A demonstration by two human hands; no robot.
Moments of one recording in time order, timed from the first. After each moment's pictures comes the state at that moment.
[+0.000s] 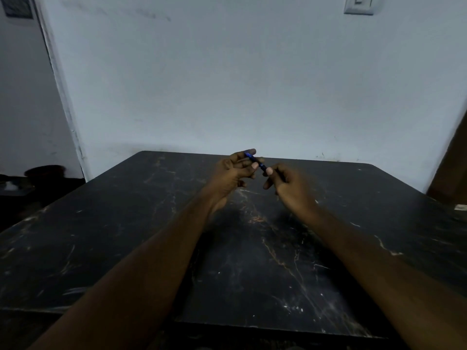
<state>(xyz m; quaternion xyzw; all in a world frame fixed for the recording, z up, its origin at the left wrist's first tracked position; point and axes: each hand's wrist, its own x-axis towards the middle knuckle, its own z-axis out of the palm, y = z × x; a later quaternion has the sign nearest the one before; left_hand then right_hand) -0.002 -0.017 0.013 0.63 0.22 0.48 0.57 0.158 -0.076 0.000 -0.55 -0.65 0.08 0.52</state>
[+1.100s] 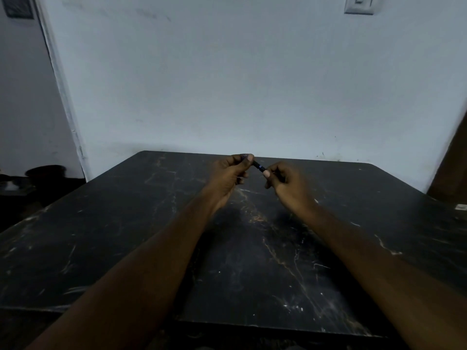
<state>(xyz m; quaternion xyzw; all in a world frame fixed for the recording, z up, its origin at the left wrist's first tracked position) 0.000 -0.018 0.012 0.58 0.25 0.52 0.57 0.155 -0.079 0.001 -0.55 -0.64 0.07 0.53</state>
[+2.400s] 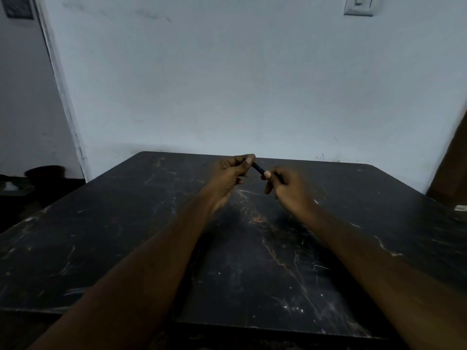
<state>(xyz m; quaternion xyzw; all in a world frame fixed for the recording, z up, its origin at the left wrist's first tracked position) -0.002 -0.018 0.013 0.61 0.26 0.51 0.55 0.159 -0.075 -0.001 -0.57 -0.65 0.07 0.50</state>
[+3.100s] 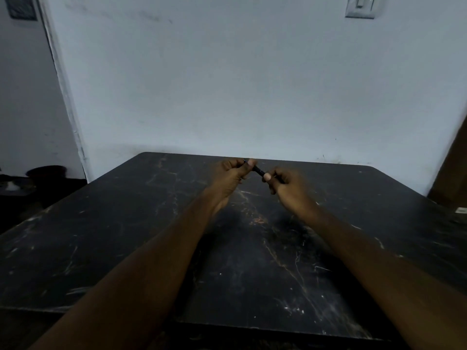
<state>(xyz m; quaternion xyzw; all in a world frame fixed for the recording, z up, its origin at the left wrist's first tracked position) -0.001 -0.021 0.016 0.63 0.28 0.52 0.51 0.162 -0.066 -0.001 -0.55 -0.66 0.10 0.51</state>
